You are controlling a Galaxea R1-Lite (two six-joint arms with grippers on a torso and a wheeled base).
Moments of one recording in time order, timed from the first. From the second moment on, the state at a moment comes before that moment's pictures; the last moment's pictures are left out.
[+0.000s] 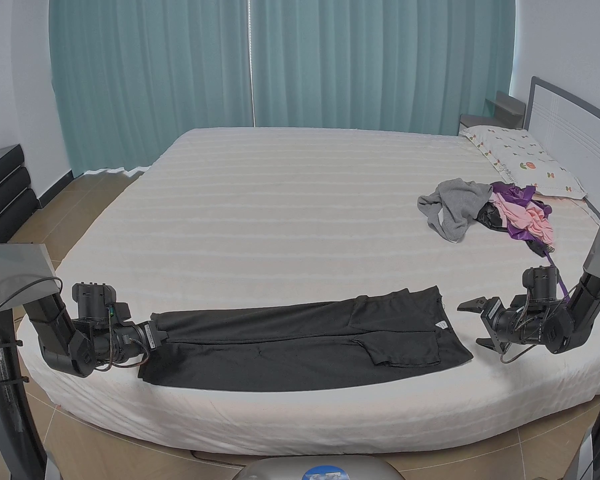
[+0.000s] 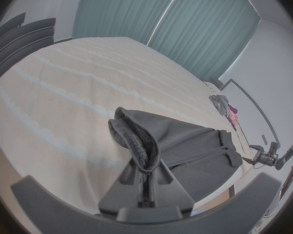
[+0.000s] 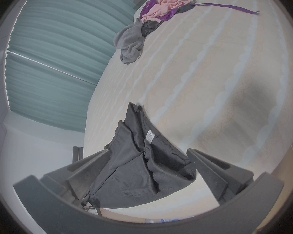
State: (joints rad) left arm 0.05 2.25 -0.60 -0.94 -0.34 -0.33; right arm -0.04 2.18 -0.62 -0.84 0.33 0.86
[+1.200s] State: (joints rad) left arm -0.25 2.17 -0.83 -0.70 -0.19 -0.51; right arm -0.03 2.19 -0.60 -0.84 0.33 0.86
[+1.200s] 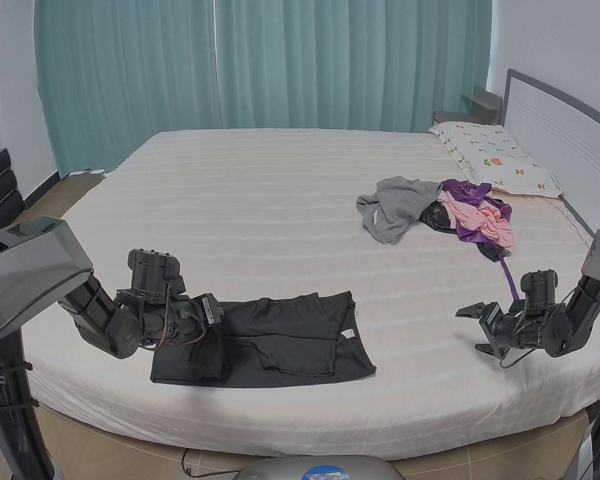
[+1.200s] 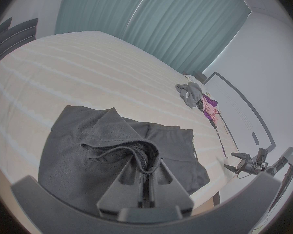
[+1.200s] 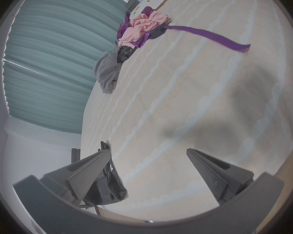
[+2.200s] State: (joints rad) left arm -0.42 2.28 -1.18 -0.49 -0.18 -0.71; right arm -0.01 2.20 -0.60 -0.84 0.33 0.86
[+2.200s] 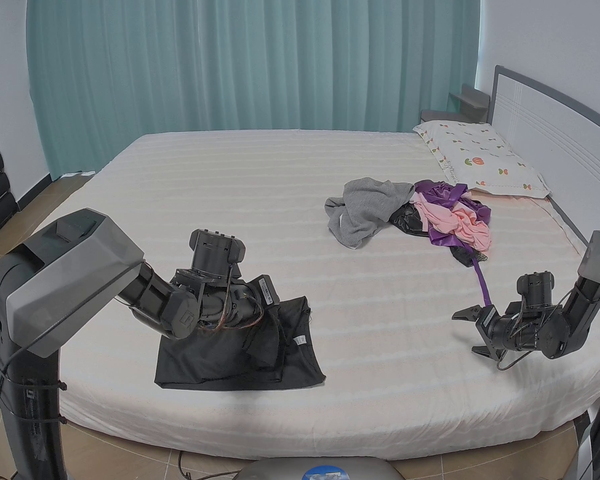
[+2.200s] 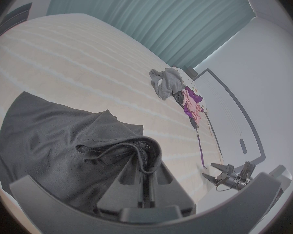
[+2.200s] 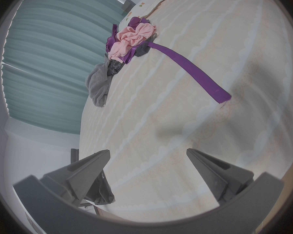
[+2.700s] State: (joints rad) left arm -0.47 2.30 -1.19 -0.48 -0.16 -0.74; right arm -0.01 2.21 -0.60 -0.84 0.33 0.86
